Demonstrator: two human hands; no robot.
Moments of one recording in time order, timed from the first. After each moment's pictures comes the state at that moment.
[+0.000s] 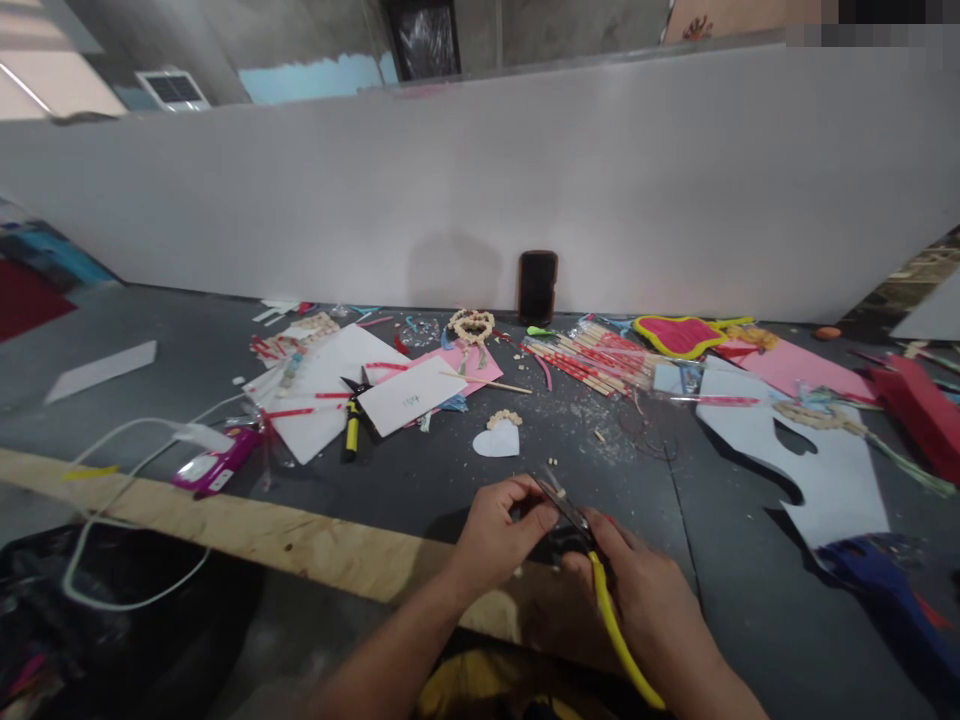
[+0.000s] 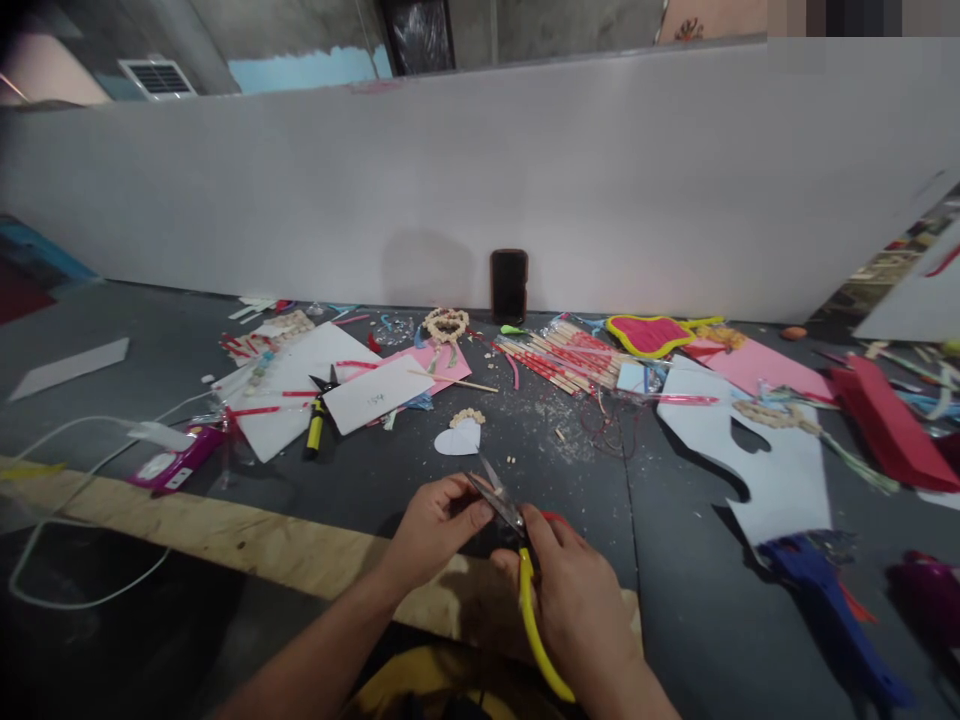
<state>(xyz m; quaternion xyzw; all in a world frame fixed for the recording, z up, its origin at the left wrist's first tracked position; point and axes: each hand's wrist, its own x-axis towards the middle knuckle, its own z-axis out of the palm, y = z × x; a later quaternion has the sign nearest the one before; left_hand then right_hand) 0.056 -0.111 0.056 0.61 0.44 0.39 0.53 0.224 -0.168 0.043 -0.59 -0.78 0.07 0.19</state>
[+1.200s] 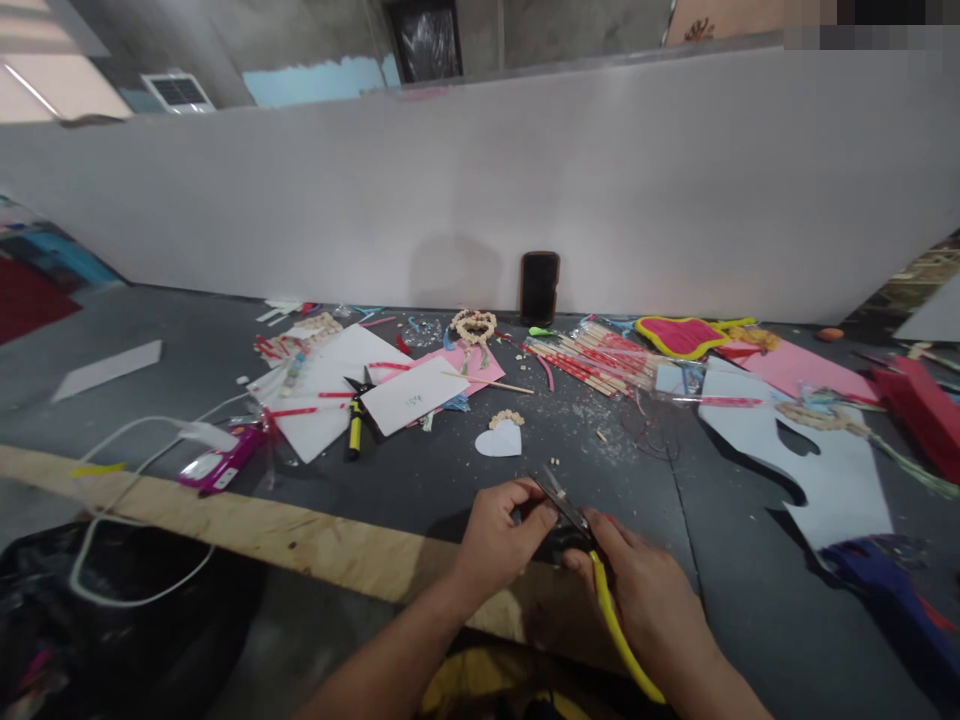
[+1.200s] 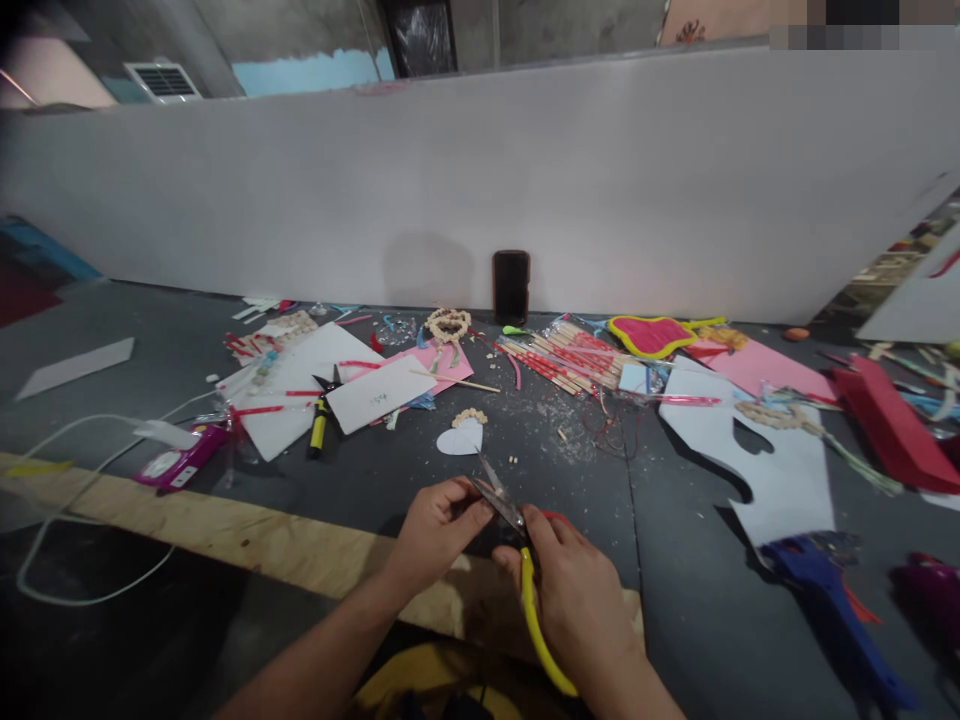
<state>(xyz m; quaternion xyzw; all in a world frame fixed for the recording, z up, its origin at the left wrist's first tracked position) 0.057 -0.117 0.059 0.62 0.47 0.38 0.50 0.221 -0.164 0.050 -0.59 -0.79 0.04 0.18</state>
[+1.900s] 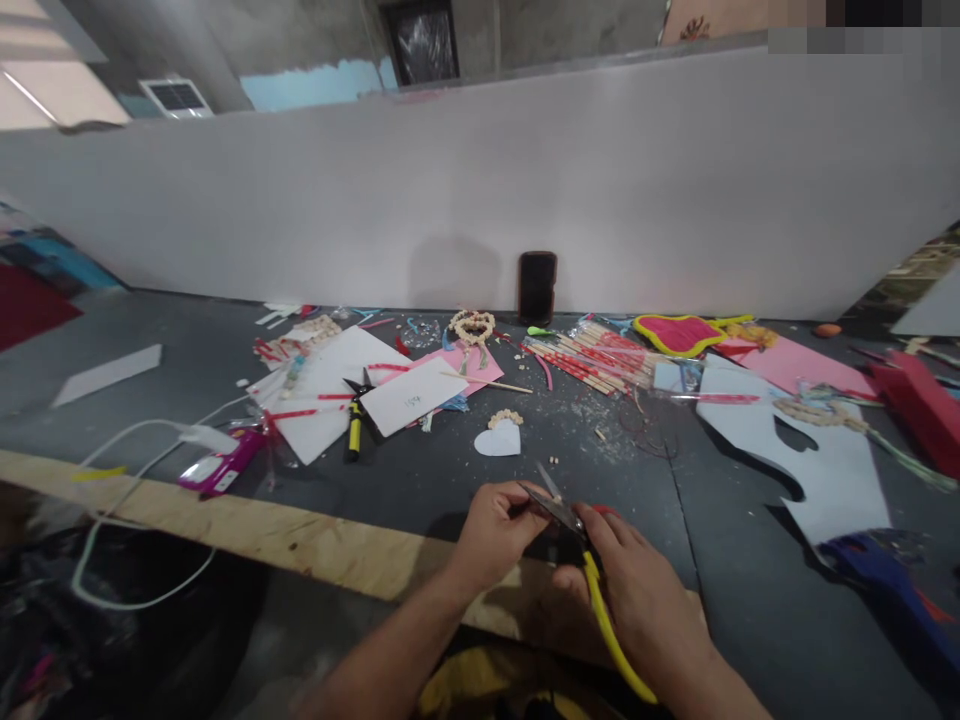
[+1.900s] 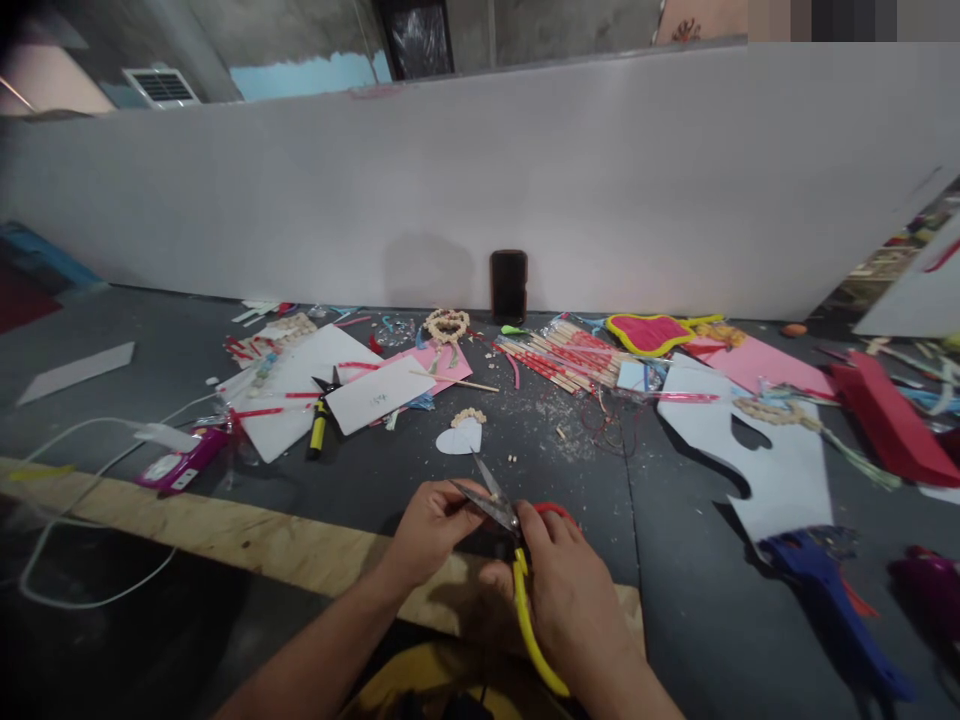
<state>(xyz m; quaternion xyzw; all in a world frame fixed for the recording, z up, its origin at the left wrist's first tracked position) 0.055 -0.113 0.056 0.56 0.42 0.40 0.60 0.221 -0.168 0.047 -0.58 -0.79 0.06 0.18</state>
